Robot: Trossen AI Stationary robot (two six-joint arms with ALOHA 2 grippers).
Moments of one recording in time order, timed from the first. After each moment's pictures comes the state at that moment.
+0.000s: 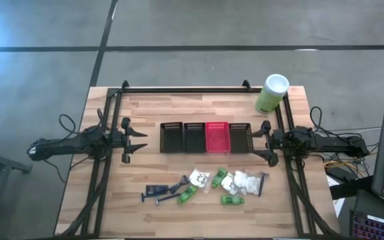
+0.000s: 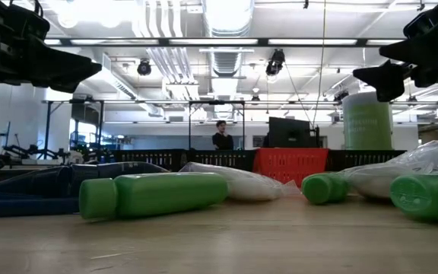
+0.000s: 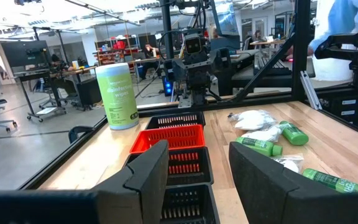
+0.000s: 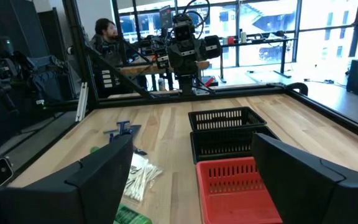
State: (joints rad) left arm 0.06 0.00 0.01 0.02 0.02 0.12; right arm -0.01 0.02 0.01 0.02 -0.05 0.13
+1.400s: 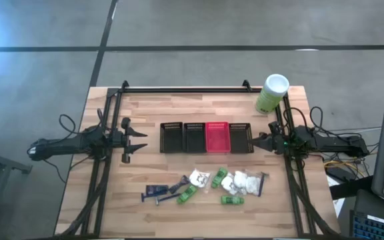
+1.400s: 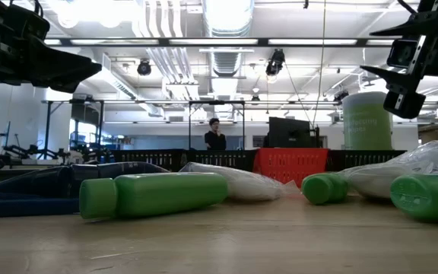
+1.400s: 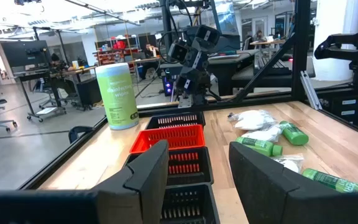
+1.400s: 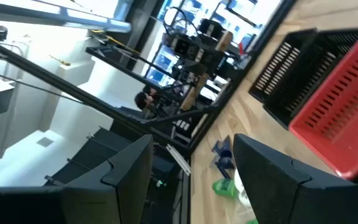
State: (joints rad) left arm 0.06 0.00 0.01 0.02 0.02 0.12; right arm -0.01 0.02 0.01 0.10 -0.05 1.10
